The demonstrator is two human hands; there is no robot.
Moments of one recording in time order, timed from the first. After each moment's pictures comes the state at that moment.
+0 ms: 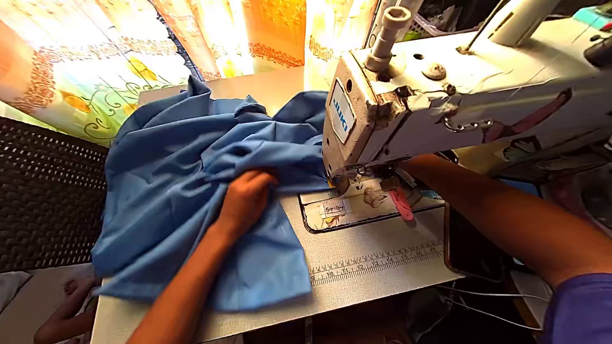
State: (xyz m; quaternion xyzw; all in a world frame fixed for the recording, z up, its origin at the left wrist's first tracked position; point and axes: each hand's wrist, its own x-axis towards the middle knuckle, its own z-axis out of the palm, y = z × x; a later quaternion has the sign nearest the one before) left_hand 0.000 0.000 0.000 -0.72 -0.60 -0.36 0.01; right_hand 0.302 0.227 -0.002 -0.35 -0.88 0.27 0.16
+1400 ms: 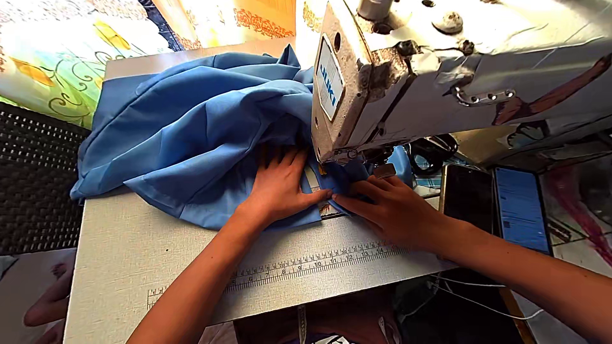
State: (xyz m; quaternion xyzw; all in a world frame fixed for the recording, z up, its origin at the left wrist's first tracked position) left_hand 0.075 0.032 0.020 -0.70 -0.69 -0.14 -0.11; right_hand 0.321 0.102 0.029 -0.09 -0.99 0.02 0.14
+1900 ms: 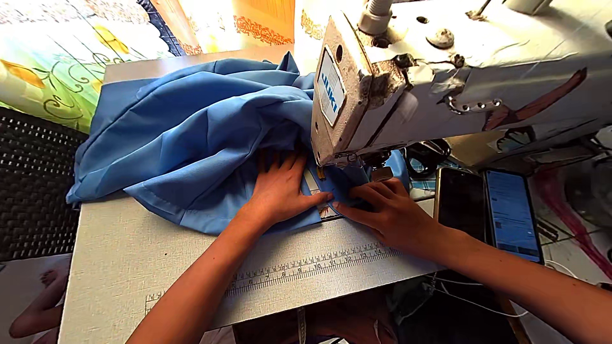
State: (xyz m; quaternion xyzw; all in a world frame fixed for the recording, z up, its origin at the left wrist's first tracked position) left_hand 0.076 0.035 0.022 -0.69 -0.70 -0.12 -0.14; right_hand 0.331 0.097 0.018 -0.12 -0.98 0.01 0.15
